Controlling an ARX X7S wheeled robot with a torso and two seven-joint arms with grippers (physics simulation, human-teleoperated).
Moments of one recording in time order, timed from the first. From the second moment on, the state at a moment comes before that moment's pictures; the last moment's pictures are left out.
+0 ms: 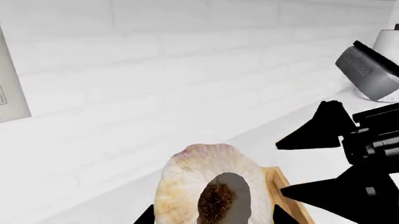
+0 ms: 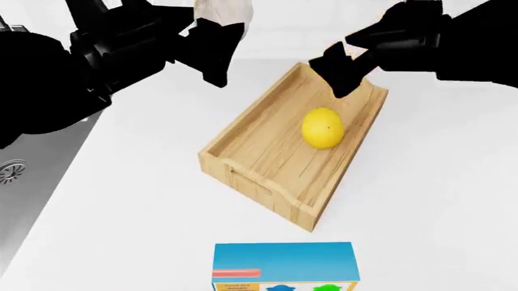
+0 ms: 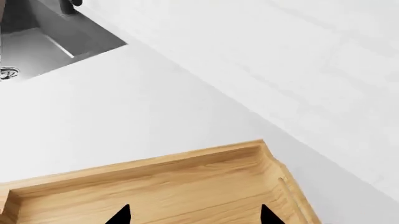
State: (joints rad) left arm -1.41 -0.60 0.55 0.09 -1.34 -0.92 -0.19; right arm 1.72 0.59 -0.96 0.35 1.01 1.02 -0.34
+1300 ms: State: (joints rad) left arm -1.56 -0.34 0.76 -0.34 -0.98 -0.67 0.03; right arm 1.59 0.87 -0.55 -0.07 1.29 0.94 0.17
